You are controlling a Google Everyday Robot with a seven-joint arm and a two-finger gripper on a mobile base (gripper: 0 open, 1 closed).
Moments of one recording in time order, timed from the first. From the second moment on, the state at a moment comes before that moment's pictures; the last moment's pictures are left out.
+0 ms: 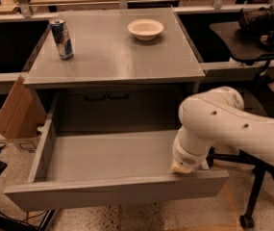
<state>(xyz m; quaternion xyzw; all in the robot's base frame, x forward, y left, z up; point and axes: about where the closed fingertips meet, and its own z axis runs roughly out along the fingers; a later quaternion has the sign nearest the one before) 0.452 -0.127 0.676 -0.60 0.80 0.02 0.06</state>
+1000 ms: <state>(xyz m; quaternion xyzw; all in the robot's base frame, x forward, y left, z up) 0.434 -0.130 0.670 -0.59 0.80 0.03 0.06</state>
